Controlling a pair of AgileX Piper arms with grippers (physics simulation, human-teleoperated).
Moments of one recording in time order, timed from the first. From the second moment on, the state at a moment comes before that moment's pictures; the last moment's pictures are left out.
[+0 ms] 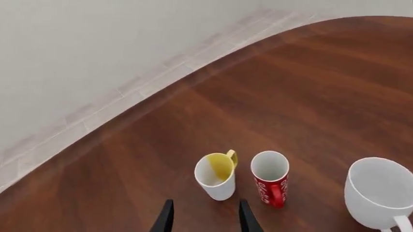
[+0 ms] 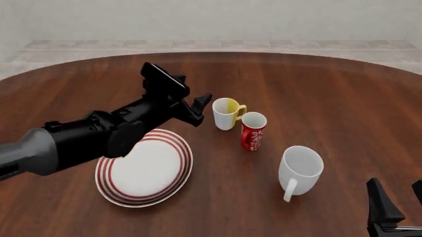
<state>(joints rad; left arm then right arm) -0.59 1.53 -0.98 -0.28 0.26 -0.04 0.00 -0.02 0.02 0.01</state>
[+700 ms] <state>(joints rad) -0.63 1.71 -1.08 -0.28 0.26 -0.04 0.00 -0.02 0.01 0.01</state>
